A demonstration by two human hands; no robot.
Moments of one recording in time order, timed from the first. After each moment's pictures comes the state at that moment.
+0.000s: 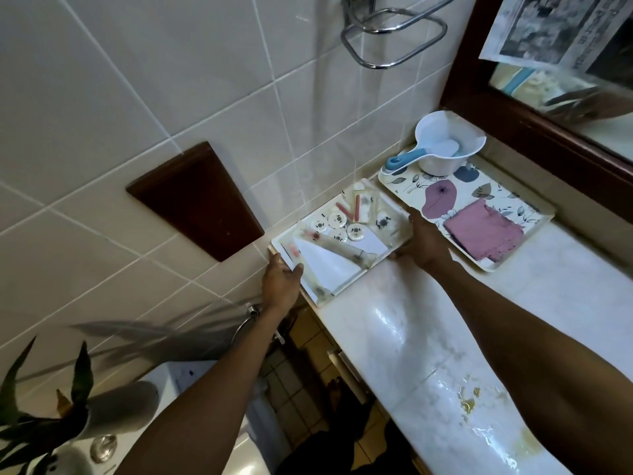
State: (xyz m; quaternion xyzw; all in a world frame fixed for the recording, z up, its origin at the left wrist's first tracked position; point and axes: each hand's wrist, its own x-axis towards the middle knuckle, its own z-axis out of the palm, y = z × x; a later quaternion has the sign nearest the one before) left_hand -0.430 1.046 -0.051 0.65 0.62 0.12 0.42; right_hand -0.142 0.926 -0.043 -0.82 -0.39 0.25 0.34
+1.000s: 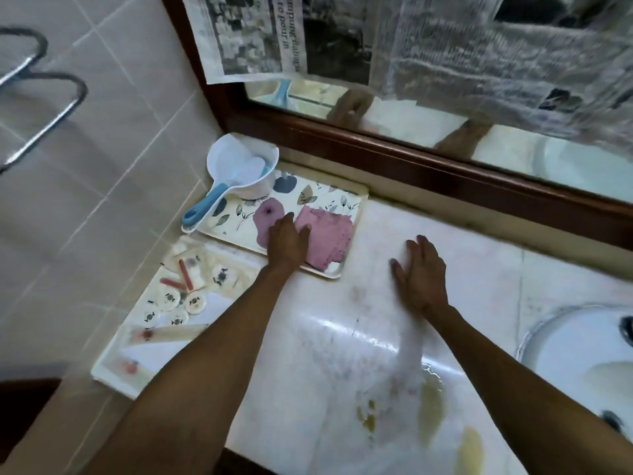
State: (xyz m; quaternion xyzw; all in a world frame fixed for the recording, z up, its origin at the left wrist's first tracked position) left_hand -0.067 0.958 -0.054 0.87 0.31 0.01 0.39; right_hand -0.025 0.674 -0.102 -0.97 -0.13 0.04 0.20
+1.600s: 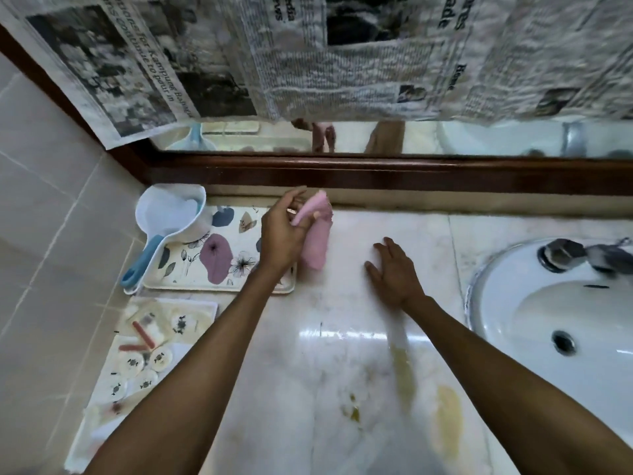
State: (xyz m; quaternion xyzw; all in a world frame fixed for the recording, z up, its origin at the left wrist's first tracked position) left_hand -0.028 0.865 0.037 0.85 0.06 0.11 0.52; right_hand -0.047 0.622 -0.074 -0.96 -0.06 0.11 0.25
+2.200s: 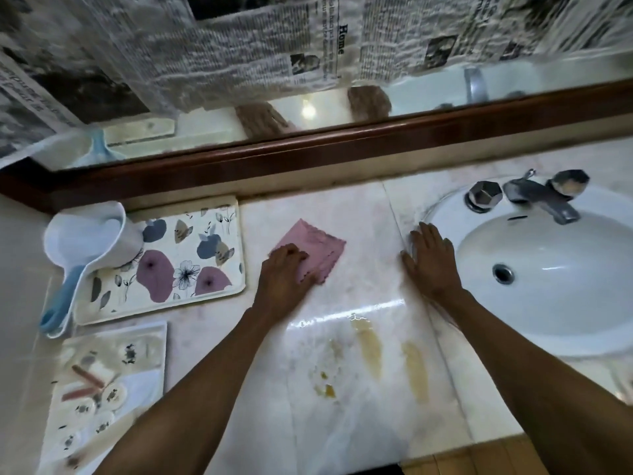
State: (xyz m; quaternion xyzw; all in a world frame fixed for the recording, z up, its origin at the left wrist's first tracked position) left_hand -0.089 0.810 -0.083 0.96 -0.16 -0.04 0.22; right_hand -0.117 0.477 -0.080 -0.99 0.07 0.02 0.11
